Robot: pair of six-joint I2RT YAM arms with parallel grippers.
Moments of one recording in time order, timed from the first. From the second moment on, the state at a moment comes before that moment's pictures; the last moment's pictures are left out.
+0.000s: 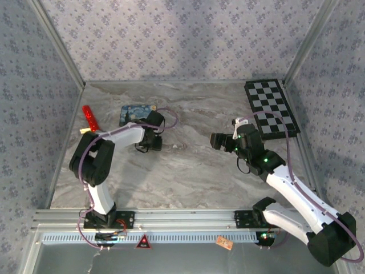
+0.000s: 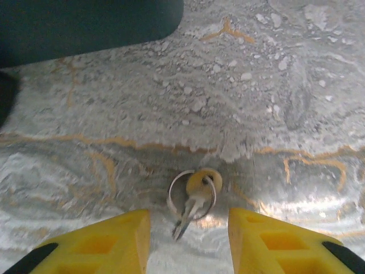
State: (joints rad) left arm -0.53 1.81 1.14 -0.64 -0.10 -0.36; right arm 0.52 0.91 0.73 -0.38 0.09 0.43
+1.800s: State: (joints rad) left arm -0.59 2.05 1.54 -0.72 -0.27 -0.64; right arm 0.53 0.86 0.69 -0.38 0.11 0.43
